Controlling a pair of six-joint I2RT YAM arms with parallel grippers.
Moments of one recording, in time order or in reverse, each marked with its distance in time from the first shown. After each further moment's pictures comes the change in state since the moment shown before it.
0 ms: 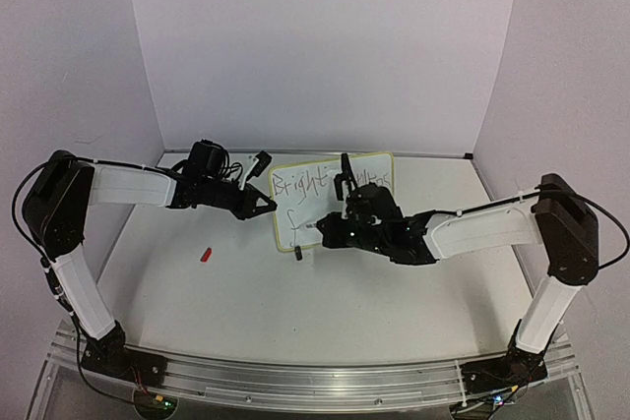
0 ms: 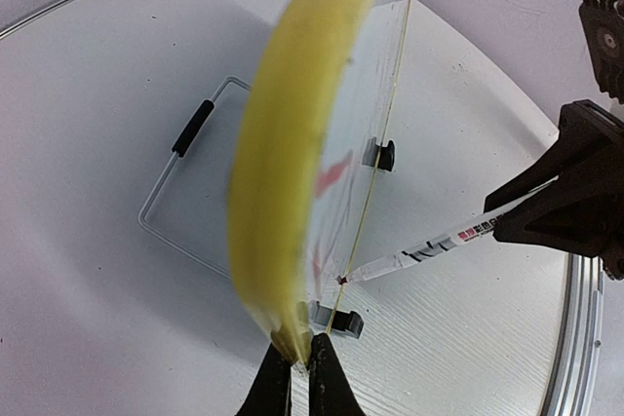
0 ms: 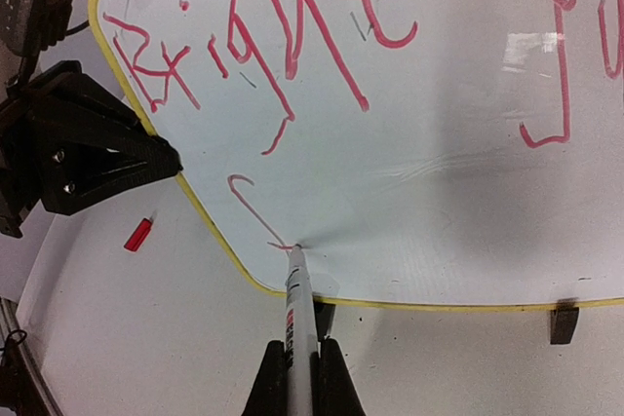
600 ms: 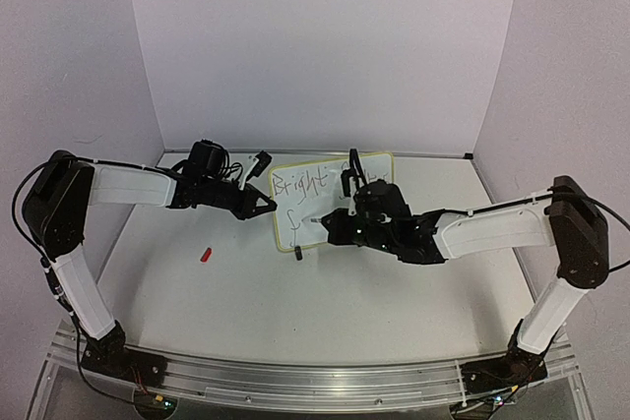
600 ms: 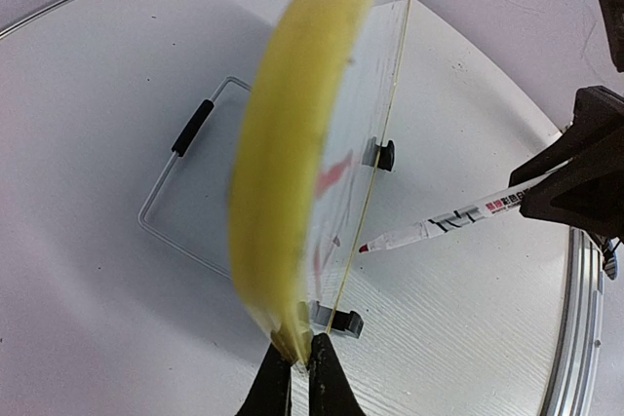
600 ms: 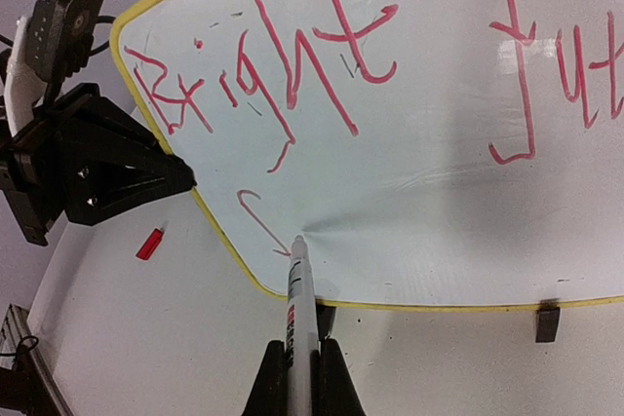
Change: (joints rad) left arm 0.000 0.000 0.000 0.000 0.000 0.000; right arm -0.002 -0.063 -0.034 0.001 0.004 0.006
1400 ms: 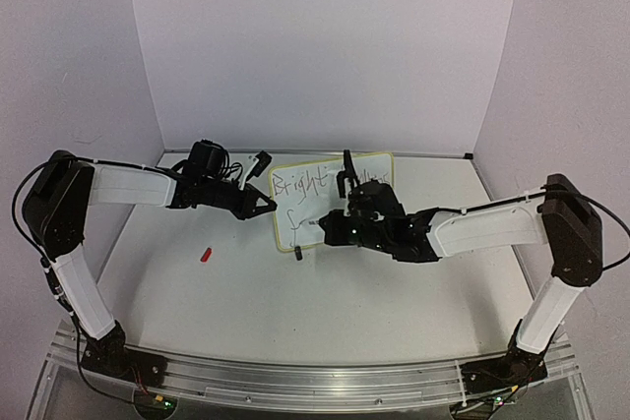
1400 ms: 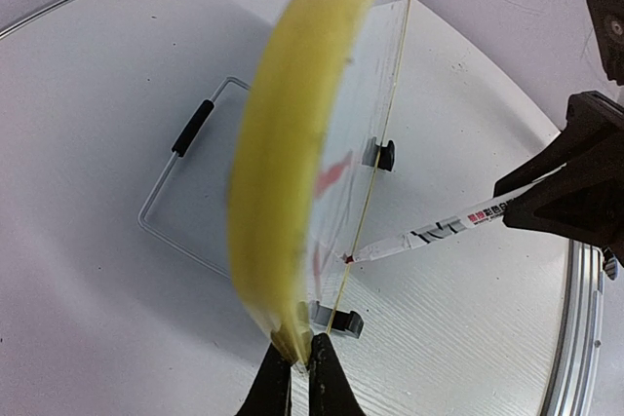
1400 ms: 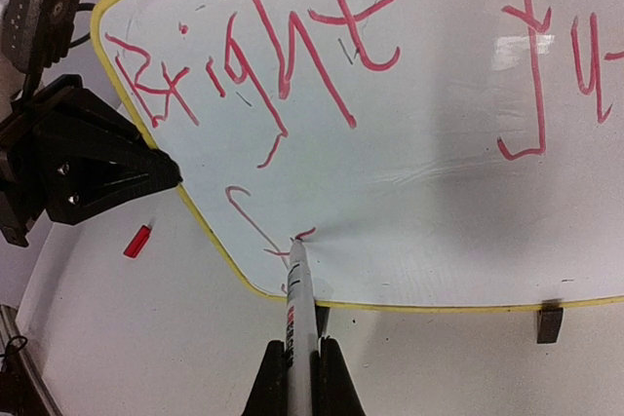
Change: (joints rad) left arm 0.000 0.000 0.000 0.000 0.000 0.000; right arm 0.001 0.038 0.039 -0.037 0.014 -0.004
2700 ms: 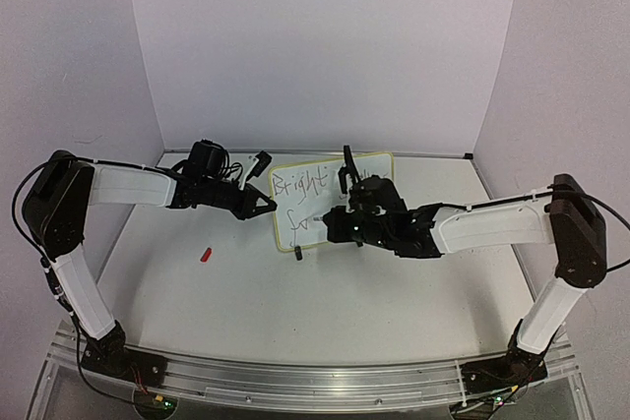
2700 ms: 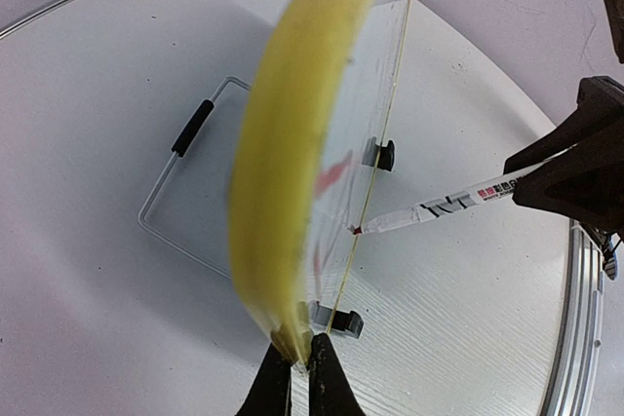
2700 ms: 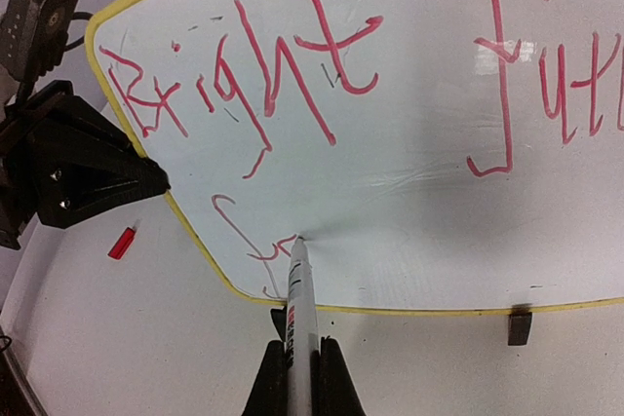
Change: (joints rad) left arm 0.000 0.000 0.000 0.000 0.000 0.000; right arm 0.000 -0.024 0.022 -0.065 0.039 -0.034
